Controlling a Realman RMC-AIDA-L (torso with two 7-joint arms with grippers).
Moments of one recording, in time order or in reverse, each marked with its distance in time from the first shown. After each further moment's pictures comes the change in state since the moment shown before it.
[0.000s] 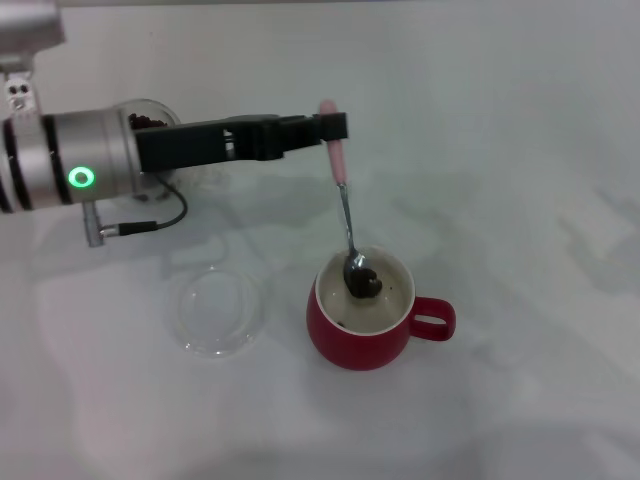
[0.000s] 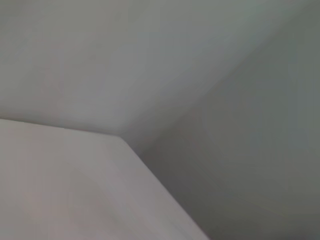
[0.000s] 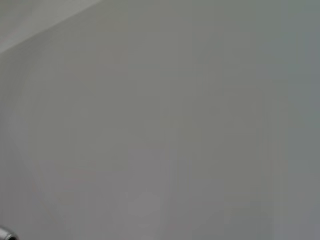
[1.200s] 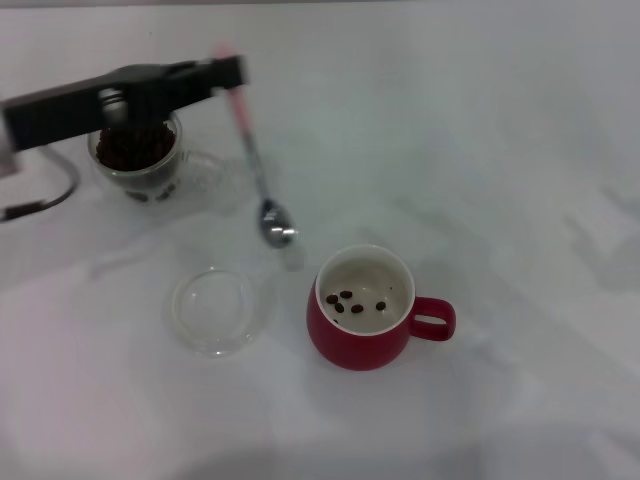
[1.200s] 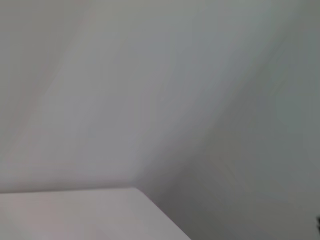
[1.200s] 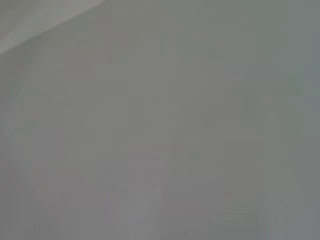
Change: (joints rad) left arm 0.255 0.031 0.005 0.385 -0.084 0.052 -0.080; right arm -0.003 -0.002 0.012 0.000 0.009 -0.009 0.007
